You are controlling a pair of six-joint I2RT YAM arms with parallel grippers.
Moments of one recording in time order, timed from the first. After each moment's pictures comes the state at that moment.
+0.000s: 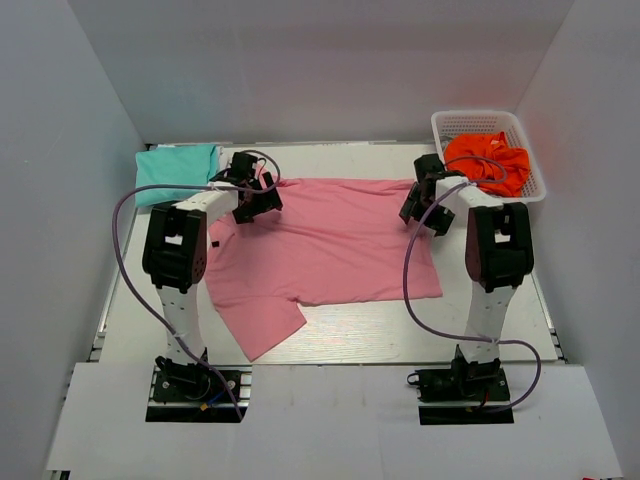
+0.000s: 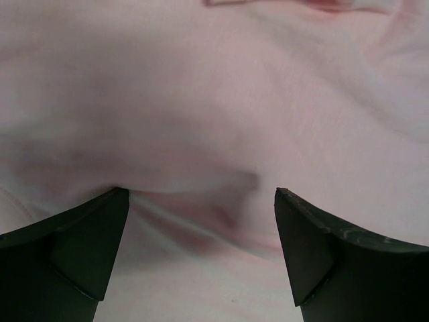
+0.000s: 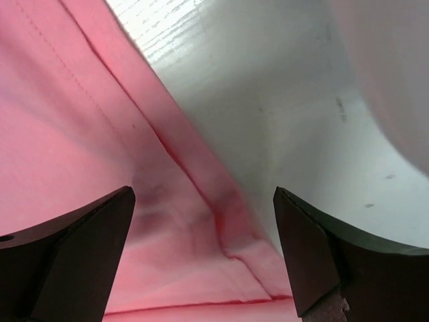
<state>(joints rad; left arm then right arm) -0.23 2.05 1.46 -0.39 0.00 -0.54 0.18 2.03 1.47 -0.68 0.23 0.62</state>
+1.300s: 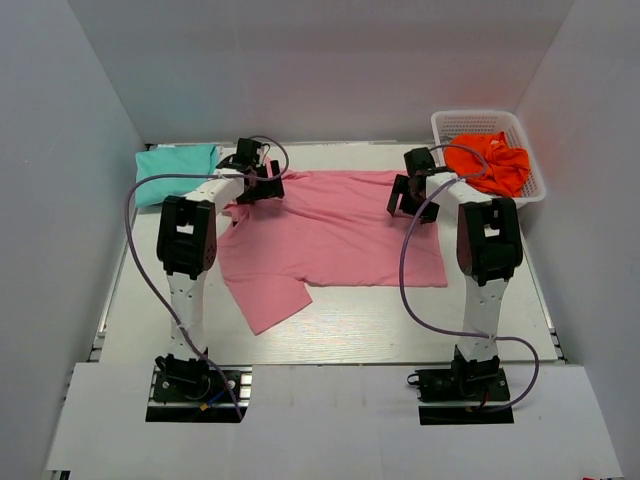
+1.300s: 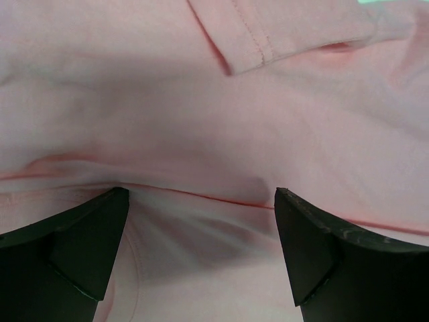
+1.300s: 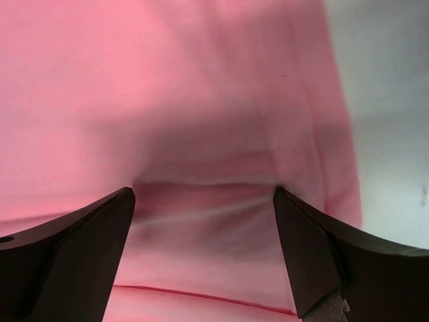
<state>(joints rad) -0.22 2.22 1.71 -0.42 -0.01 -0.35 0.23 2.10 1.55 -0.59 0.16 0.46</state>
